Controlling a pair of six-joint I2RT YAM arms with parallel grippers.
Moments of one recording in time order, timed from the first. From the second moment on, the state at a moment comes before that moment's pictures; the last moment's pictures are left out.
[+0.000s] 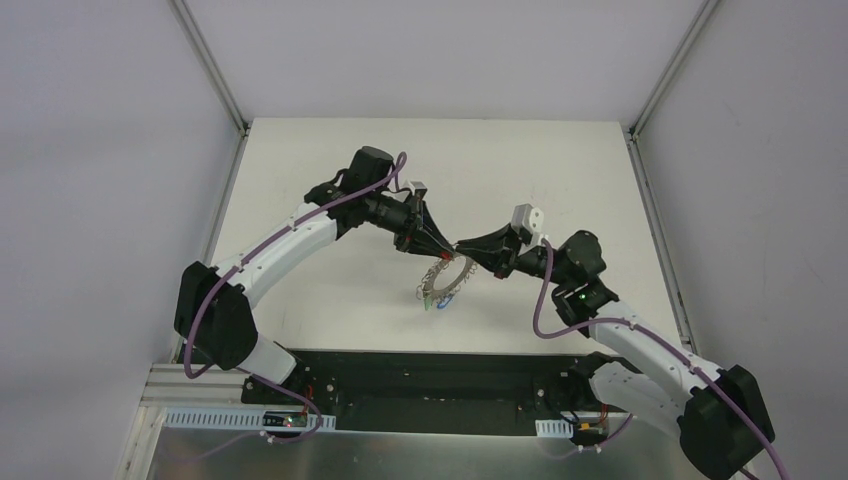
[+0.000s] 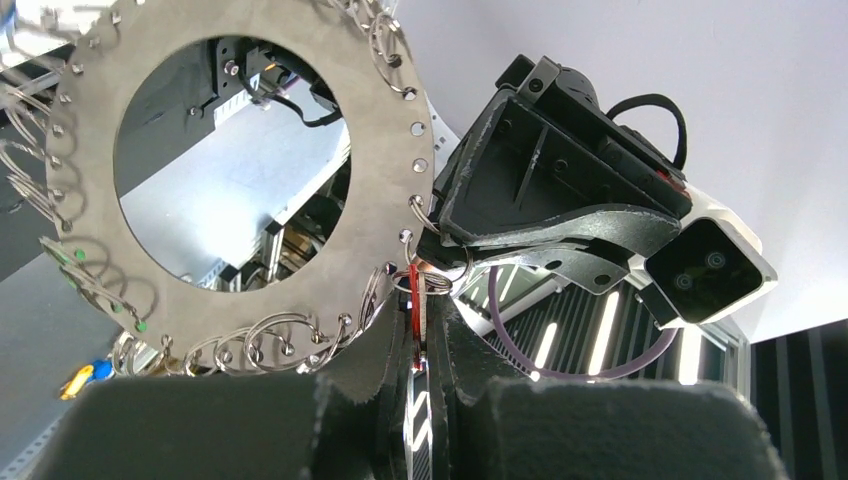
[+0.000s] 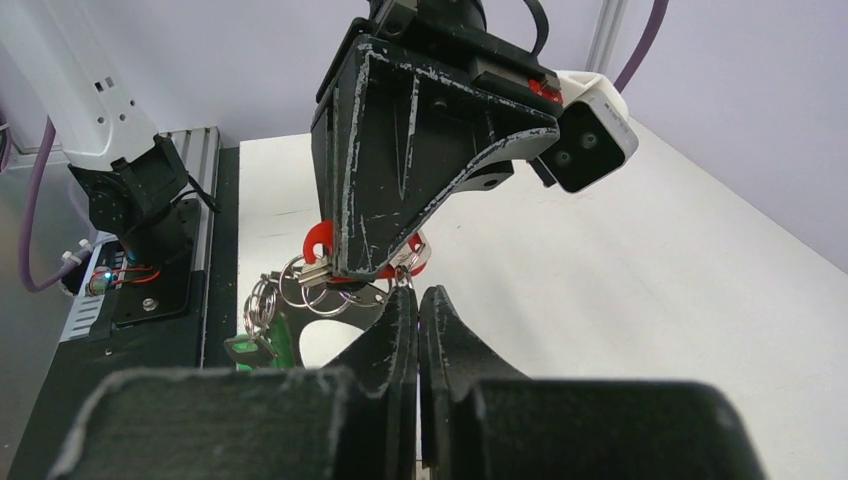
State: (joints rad) left arm -0.59 1.49 1.24 -0.49 1.00 -1.35; right arm 0.58 0.93 0.48 0.64 -0.72 0.08
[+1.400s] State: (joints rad) left arm -0.48 1.68 1.41 -0.93 0.15 -0.61; right arm 0.58 0.75 0.42 0.33 -0.38 0.11
